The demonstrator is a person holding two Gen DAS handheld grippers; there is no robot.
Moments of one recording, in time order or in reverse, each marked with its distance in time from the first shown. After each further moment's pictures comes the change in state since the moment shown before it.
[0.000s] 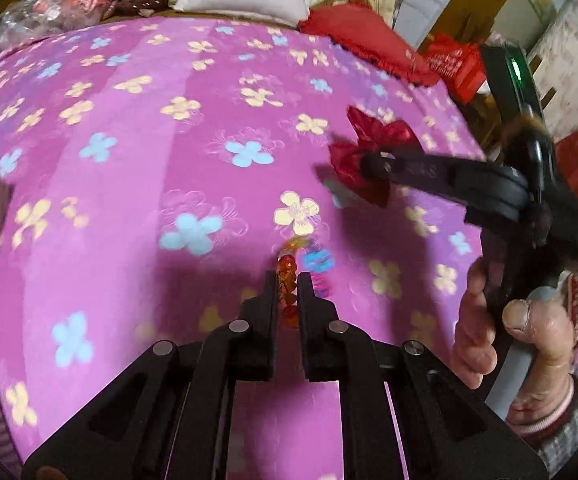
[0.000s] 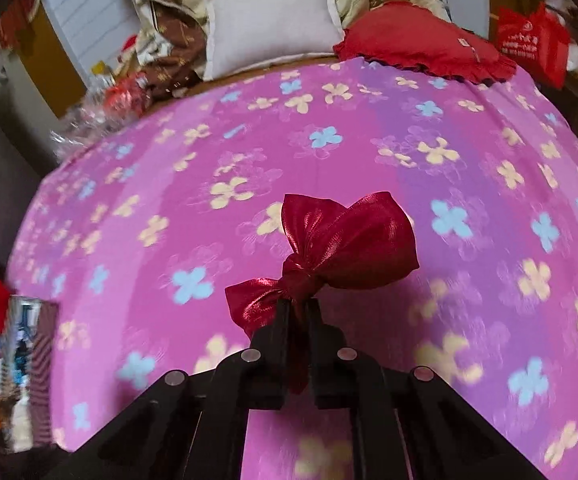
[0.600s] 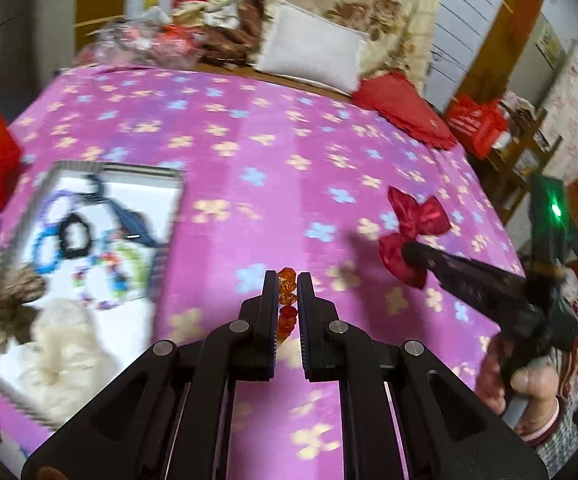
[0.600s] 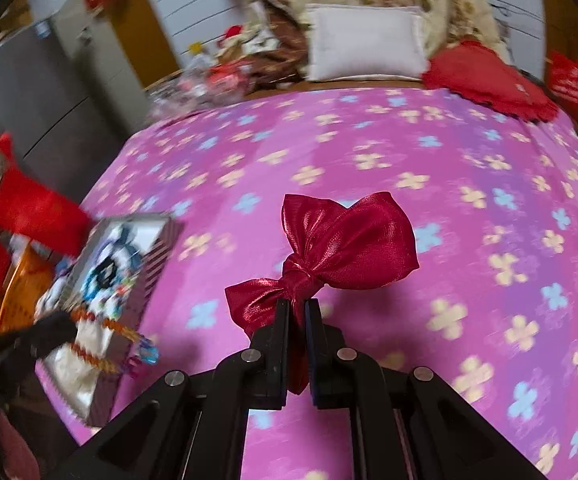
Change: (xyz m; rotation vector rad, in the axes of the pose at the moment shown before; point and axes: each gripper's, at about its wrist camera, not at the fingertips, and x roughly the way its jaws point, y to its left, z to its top) left arm -0.167 0.082 -0.054 -0.097 -0.176 0.125; right arm -0.097 0.123 -0.098 -0.191 -0.025 0.162
